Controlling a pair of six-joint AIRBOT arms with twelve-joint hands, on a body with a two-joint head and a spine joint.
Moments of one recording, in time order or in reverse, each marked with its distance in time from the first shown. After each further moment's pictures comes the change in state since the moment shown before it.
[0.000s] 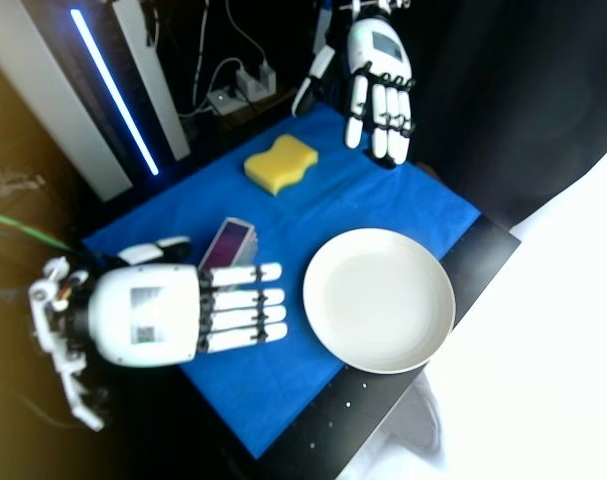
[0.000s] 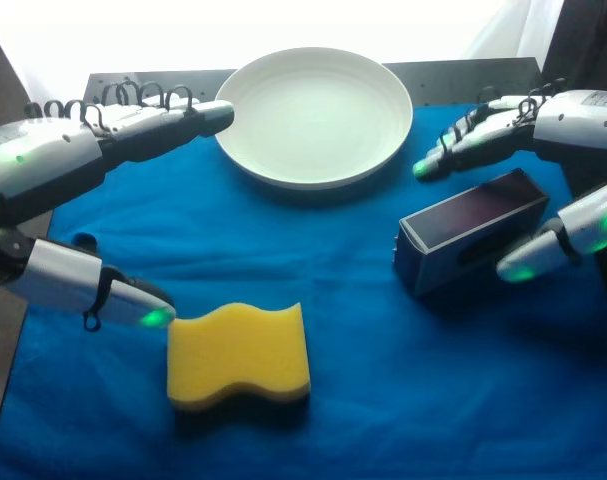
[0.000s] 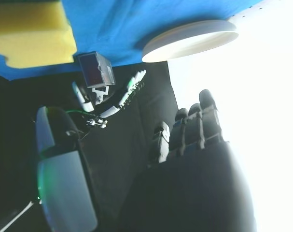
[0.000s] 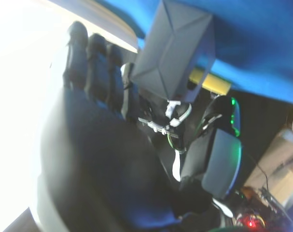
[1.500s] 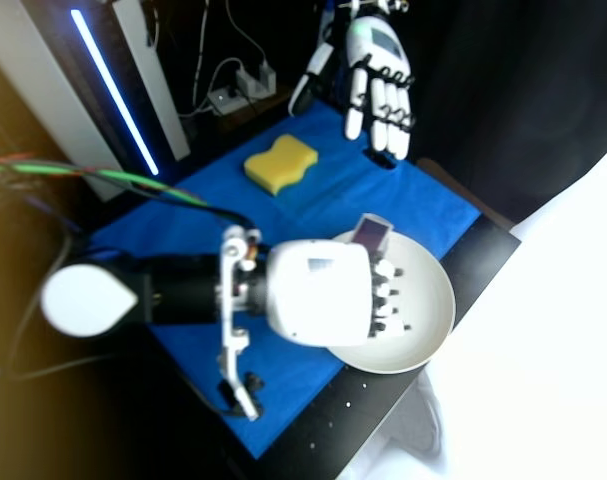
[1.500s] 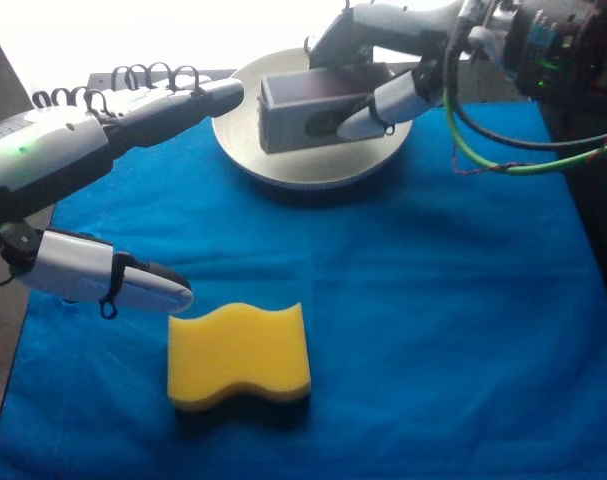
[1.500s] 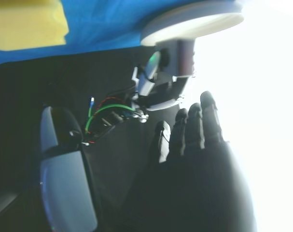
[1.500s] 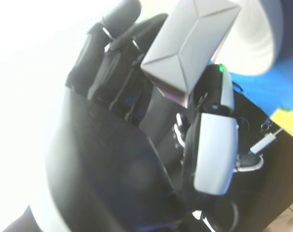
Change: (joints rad) left arm 0.001 -0.029 0.016 -0.023 -0.092 0.002; right arm 0.311 -0.425 0.374 -0.108 -0.294 -0.026
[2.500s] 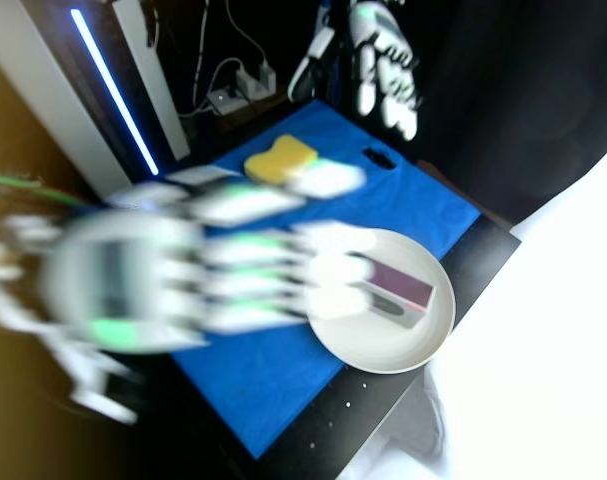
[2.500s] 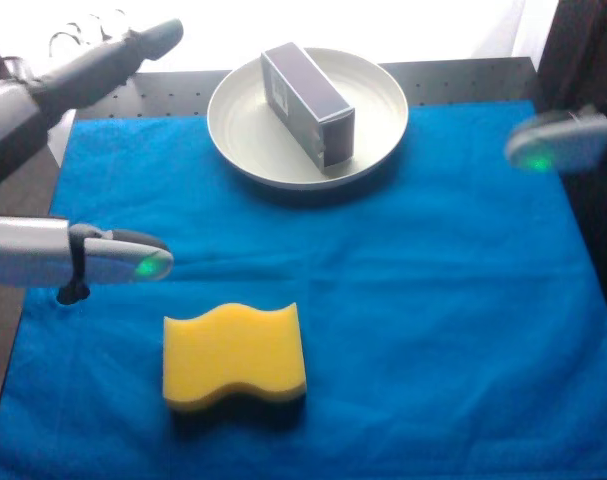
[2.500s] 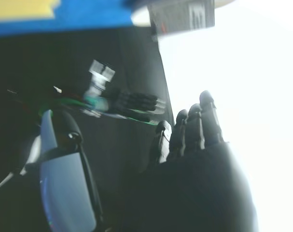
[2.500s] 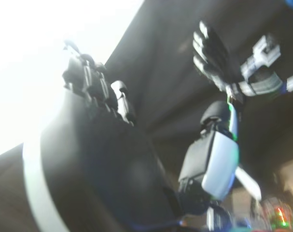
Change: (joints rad) left arm 0.177 0.047 -0.092 -0.247 -0.335 0.048; right arm -0.432 0.496 -0.568 0.756 0.794 -0.226
